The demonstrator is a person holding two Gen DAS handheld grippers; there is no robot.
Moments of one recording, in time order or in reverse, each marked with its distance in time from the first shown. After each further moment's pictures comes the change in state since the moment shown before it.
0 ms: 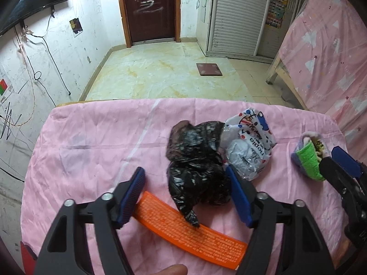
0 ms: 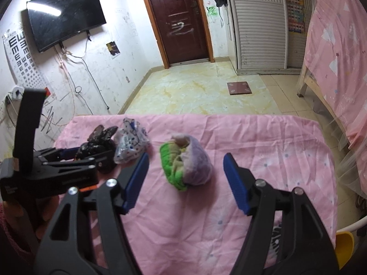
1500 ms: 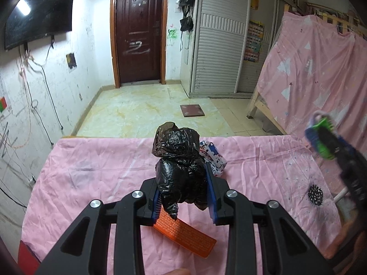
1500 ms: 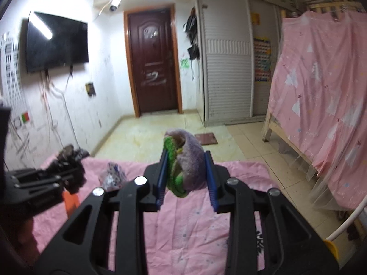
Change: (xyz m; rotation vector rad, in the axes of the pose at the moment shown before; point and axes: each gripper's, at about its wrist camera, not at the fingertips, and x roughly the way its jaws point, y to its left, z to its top) left arm -0.069 -0.025 -0.030 0.049 -0.300 -0.088; right arm -0.086 0.003 -0.016 0.021 -0.396 -0.228
